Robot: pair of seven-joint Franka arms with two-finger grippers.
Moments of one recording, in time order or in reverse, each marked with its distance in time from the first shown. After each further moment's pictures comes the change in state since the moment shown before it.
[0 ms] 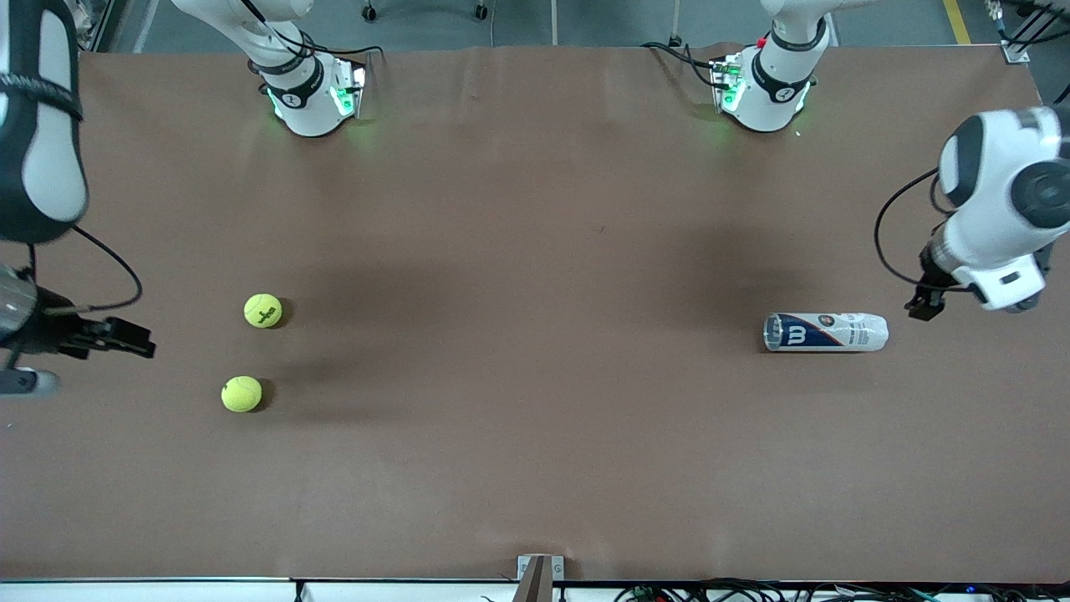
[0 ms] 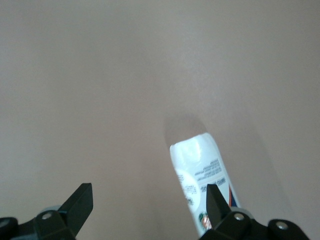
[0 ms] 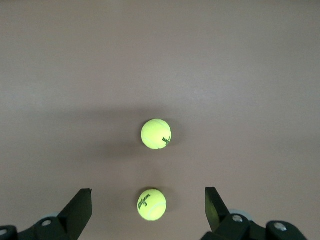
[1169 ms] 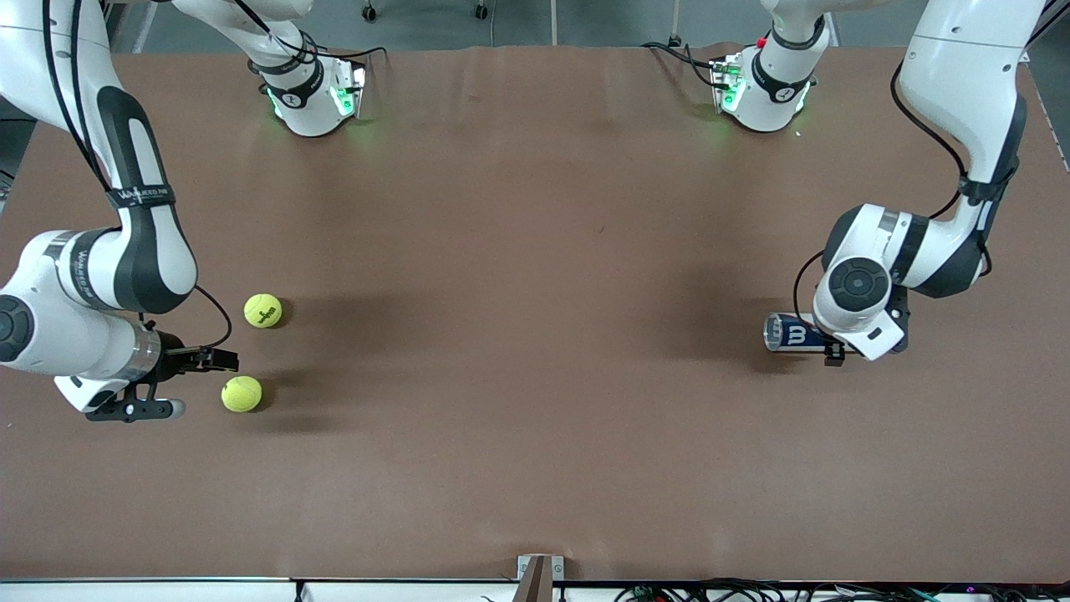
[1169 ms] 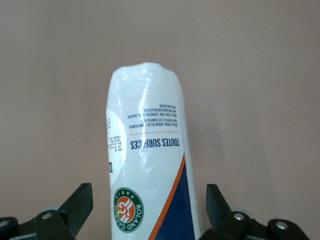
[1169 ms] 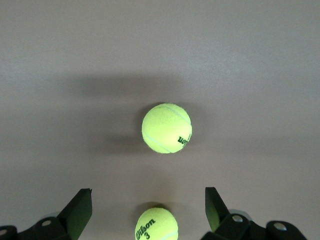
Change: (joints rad) left arm -0.103 0.327 -0.044 0.092 0.211 0.116 -0.549; right arm 0.023 0.129 0.002 -0.182 -0.001 0.195 0.000
